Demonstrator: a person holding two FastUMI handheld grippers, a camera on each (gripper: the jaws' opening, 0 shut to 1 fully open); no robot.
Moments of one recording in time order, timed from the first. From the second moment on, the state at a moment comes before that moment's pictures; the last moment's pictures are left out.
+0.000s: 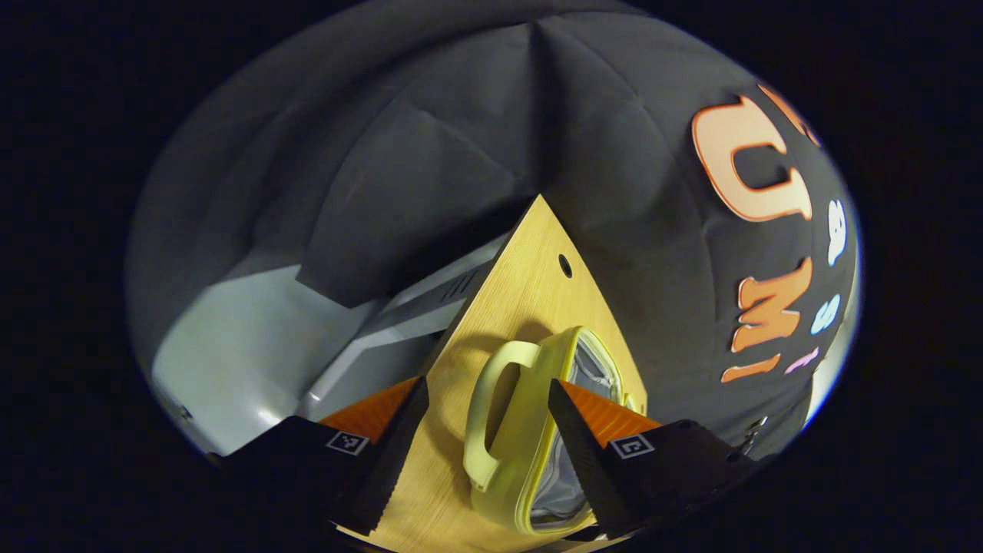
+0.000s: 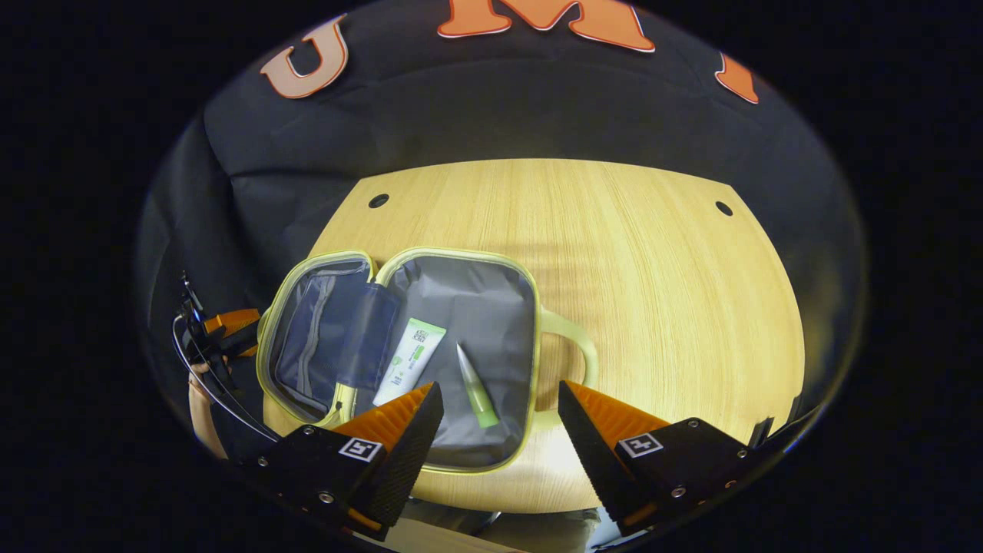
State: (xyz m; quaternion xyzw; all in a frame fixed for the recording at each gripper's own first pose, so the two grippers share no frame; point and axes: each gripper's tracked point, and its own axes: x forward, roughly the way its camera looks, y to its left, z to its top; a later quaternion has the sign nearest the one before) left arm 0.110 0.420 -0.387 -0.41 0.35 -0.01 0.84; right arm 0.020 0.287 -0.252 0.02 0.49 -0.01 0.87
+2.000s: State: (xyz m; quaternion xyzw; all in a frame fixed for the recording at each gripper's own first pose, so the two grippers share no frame) left arm 0.095 -0.018 -0.177 0.00 0.37 -0.06 0.93; right arm 0.054 0.043 -0.073 -0.03 0.20 0.01 0.98
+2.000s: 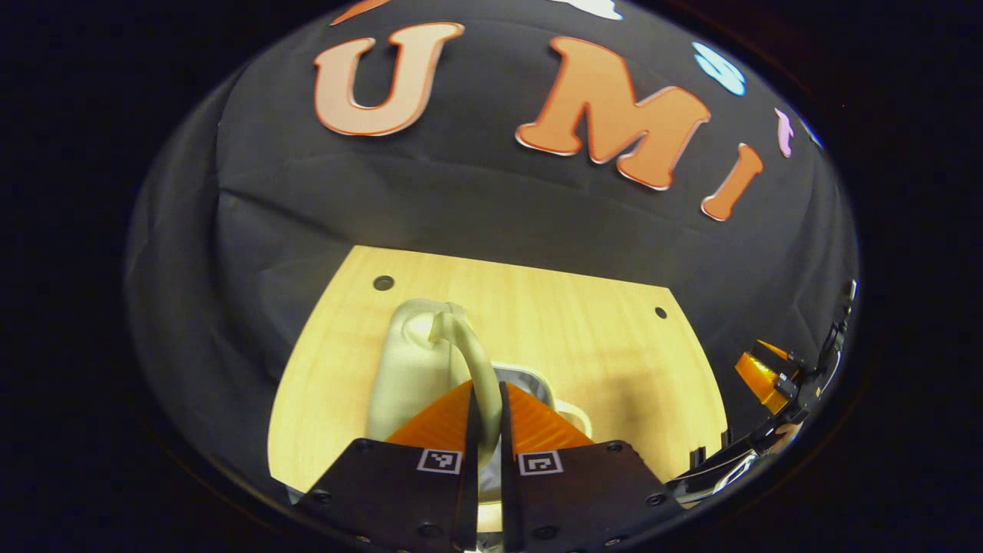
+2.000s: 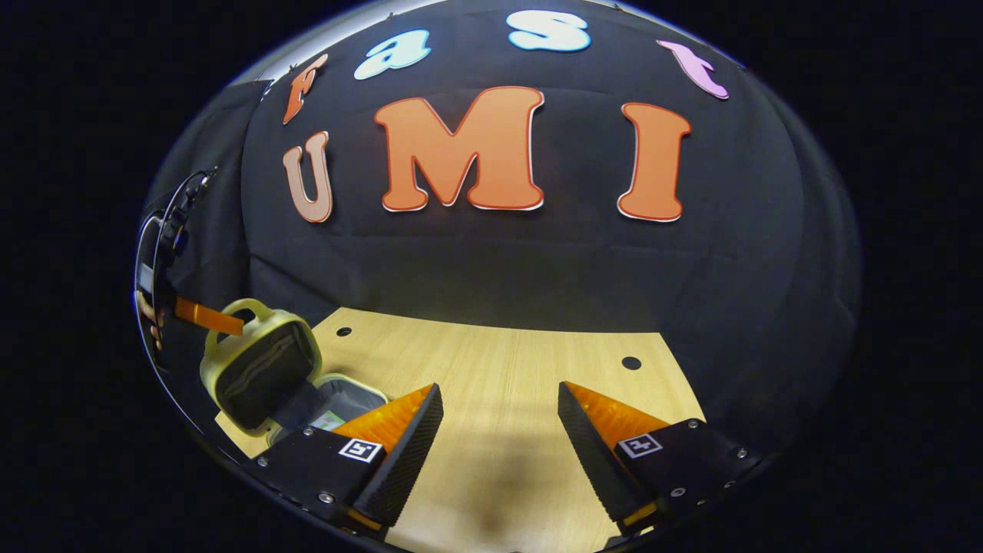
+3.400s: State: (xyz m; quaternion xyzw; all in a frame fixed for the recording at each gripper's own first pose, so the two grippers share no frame) left arm 0.099 -0.192 -0.371 0.12 0.48 -0.07 0.87; right arm 0.000 -0.048 -0.119 -0.02 0.26 -0.01 0.97
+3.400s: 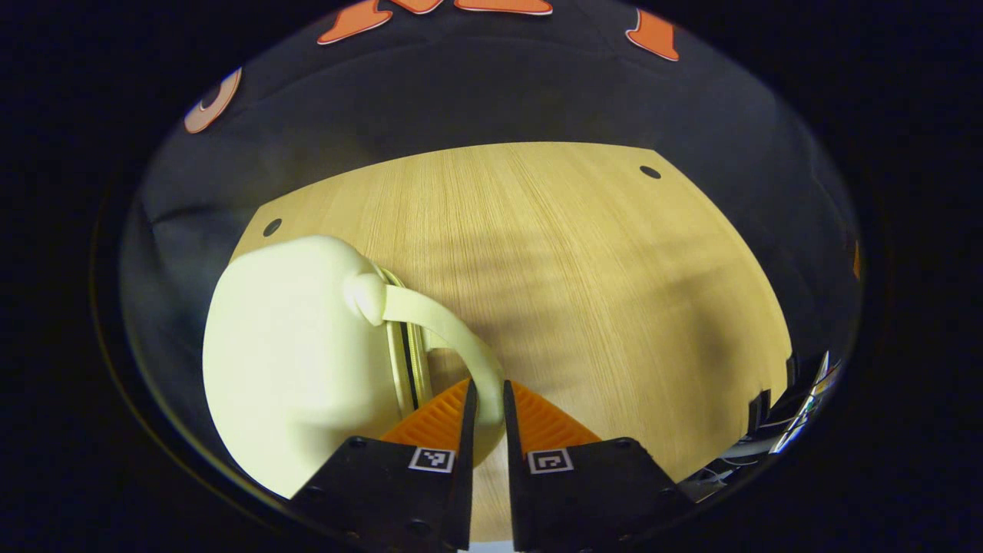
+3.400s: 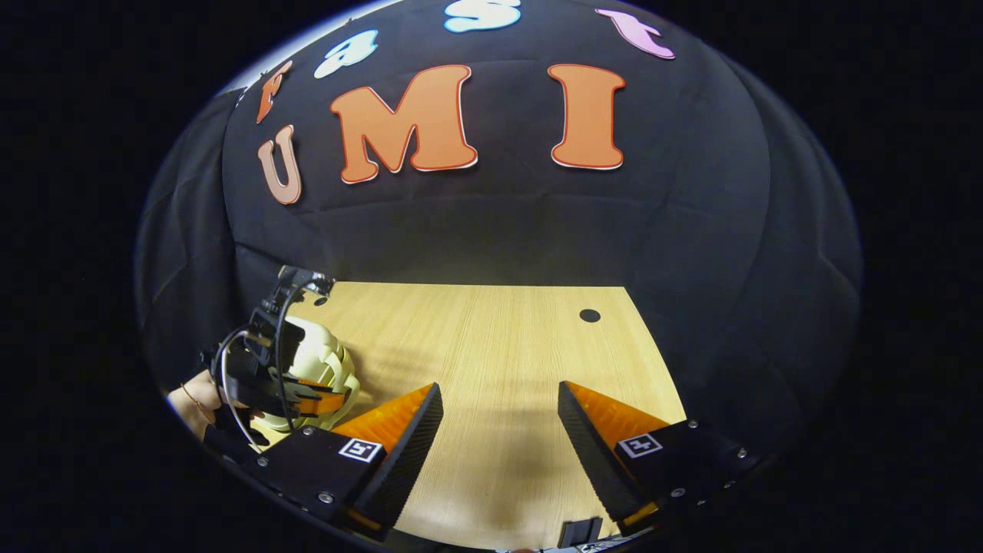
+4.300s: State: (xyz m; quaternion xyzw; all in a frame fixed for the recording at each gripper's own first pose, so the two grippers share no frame) left arm 0.125 -0.168 -0.117 0.09 0.10 -0.02 0.99; right arm 0.024 0.009 -0.039 -0.01 0.11 -0.03 0.99
